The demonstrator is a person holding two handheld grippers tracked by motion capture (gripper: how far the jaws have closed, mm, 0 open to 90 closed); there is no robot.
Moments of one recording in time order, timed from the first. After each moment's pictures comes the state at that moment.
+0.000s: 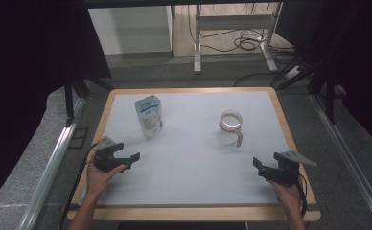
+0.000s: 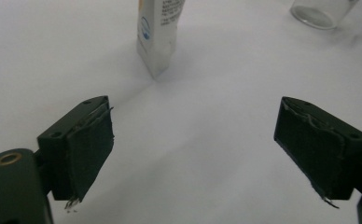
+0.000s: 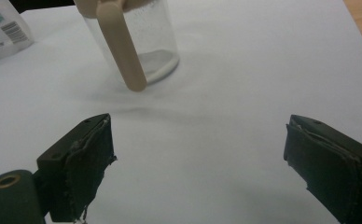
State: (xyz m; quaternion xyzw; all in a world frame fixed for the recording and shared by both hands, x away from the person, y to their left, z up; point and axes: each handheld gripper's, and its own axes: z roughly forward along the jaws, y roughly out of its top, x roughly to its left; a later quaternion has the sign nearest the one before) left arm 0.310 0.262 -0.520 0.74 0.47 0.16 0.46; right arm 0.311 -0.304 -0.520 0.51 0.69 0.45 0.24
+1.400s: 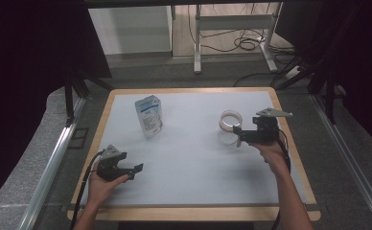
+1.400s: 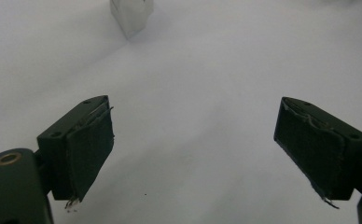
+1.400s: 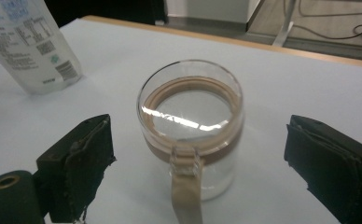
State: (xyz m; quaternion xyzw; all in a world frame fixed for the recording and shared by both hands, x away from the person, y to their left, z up) left arm 0.290 0.247 -0.531 0.77 0.46 0.15 0.42; right arm 0.402 -0.234 -0.437 0.43 0.76 0.45 0.20
